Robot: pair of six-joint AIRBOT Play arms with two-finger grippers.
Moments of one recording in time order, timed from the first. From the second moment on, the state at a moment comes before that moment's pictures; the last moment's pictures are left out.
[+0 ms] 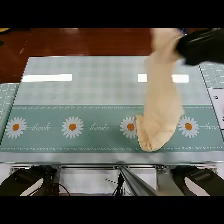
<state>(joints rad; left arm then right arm) -0.37 -0.88 1.83 1.65 -1.56 -1.63 0.33 -1.01 1.45 -1.12 1.11 1.36</state>
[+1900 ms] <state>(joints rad) 0.12 -1.20 0.64 0.91 -1.15 -1.33 -0.44 -1.17 1.34 -1.21 1.35 1.32</state>
